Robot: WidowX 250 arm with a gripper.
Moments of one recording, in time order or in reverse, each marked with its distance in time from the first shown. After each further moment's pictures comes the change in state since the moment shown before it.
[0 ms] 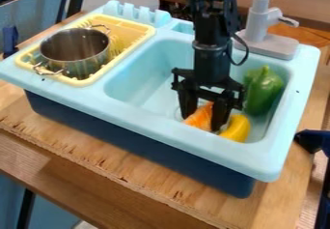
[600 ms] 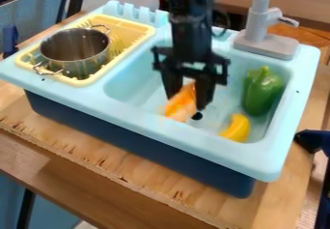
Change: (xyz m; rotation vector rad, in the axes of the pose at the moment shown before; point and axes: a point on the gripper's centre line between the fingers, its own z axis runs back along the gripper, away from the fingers) arm -0.016 0.017 0.039 -0.020 -0.067 0.065
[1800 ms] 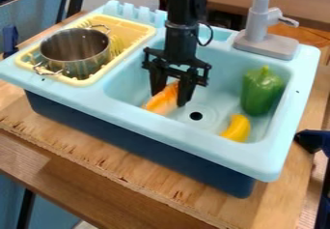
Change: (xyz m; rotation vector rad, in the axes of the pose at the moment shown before) arm 0.033 0.047 -0.034 0.121 0.149 0.040
